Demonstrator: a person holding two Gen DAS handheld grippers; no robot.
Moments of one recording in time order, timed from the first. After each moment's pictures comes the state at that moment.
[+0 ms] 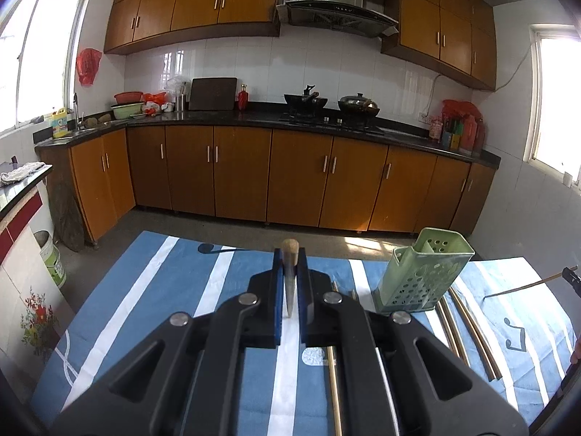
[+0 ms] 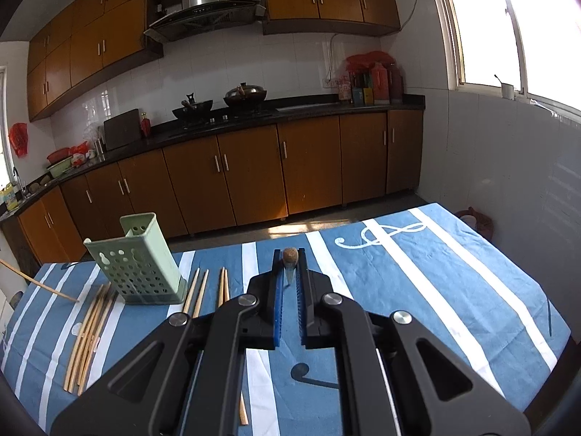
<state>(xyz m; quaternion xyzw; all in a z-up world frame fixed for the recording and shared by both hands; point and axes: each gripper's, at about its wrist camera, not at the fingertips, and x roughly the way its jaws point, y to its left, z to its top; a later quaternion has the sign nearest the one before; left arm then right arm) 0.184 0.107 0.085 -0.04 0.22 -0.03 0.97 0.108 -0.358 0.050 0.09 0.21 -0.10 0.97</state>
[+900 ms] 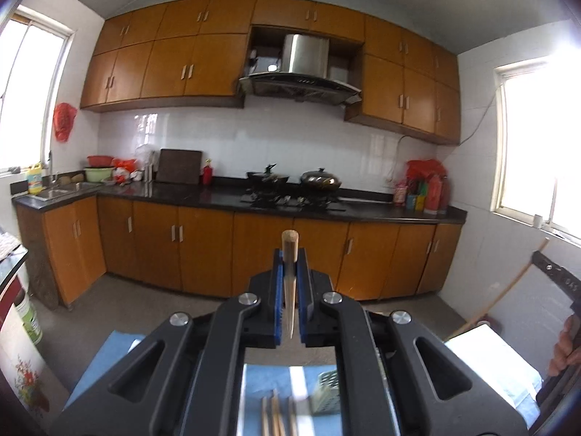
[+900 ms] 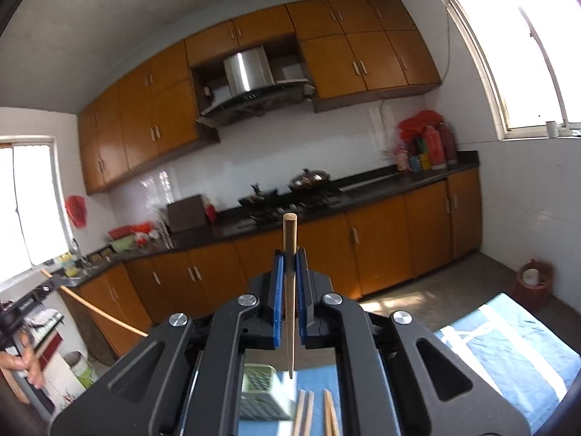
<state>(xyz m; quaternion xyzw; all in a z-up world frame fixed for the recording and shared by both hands) 0.202 0.042 0.256 -0.04 0.10 -0.09 0.99 0.133 -0.328 0.213 0.14 0.06 0.02 0.99</state>
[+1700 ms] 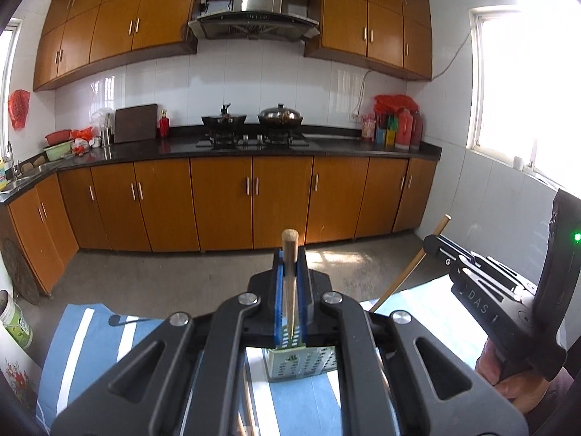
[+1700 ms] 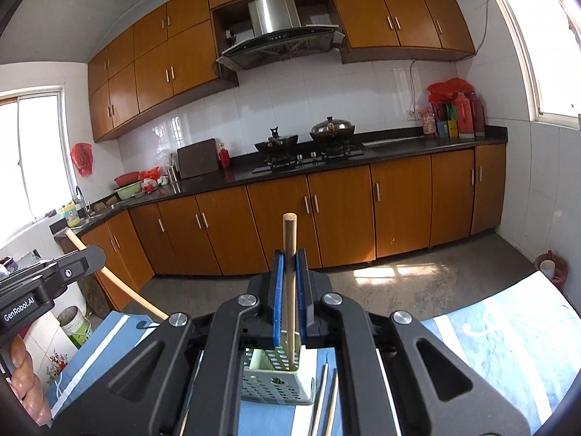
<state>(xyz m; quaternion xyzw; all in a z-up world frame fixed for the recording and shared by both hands) 0.258 -0.055 0.179 0.00 0.22 -0.15 0.96 0.207 -0.266 0.139 0.11 0.16 0.05 0.98</state>
